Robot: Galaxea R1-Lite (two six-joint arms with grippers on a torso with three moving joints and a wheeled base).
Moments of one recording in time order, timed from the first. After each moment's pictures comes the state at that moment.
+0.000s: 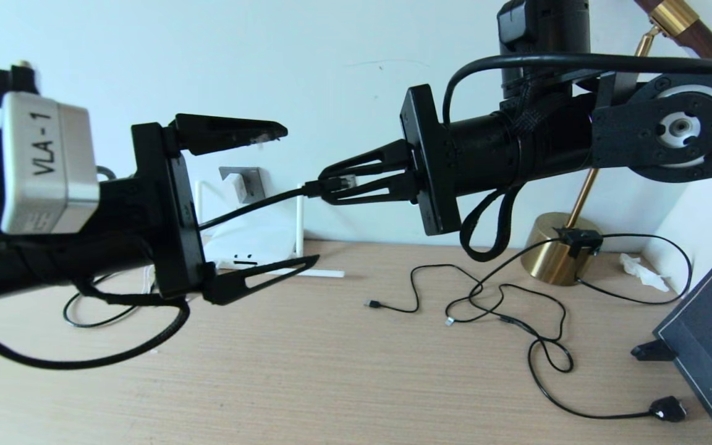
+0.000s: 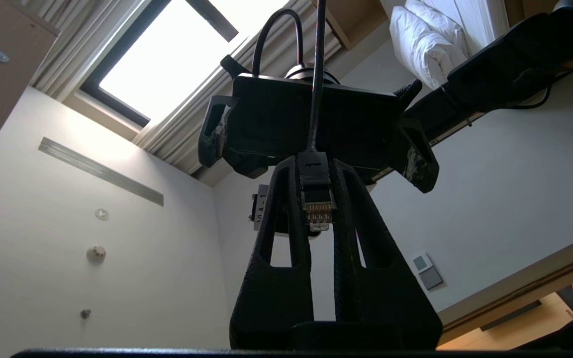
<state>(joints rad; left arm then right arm) -0.42 1.37 -0.89 -0.56 -0.75 0.86 0.66 1.91 -1.85 0.20 1.02 1.88</state>
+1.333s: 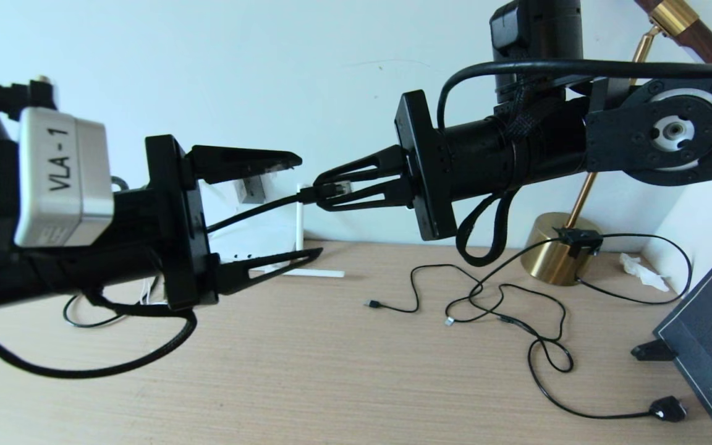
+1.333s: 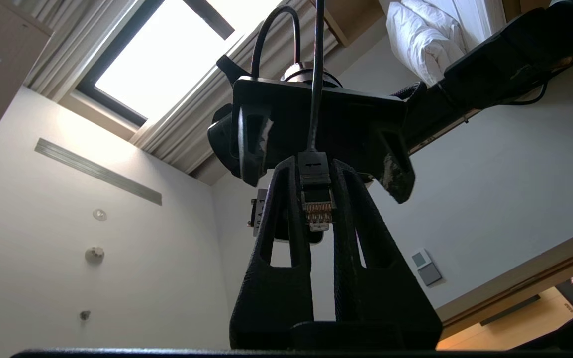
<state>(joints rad) -0.44 1.38 -0.88 -0.56 -0.75 0.86 0.67 1.92 -1.85 0.21 1.02 1.88</state>
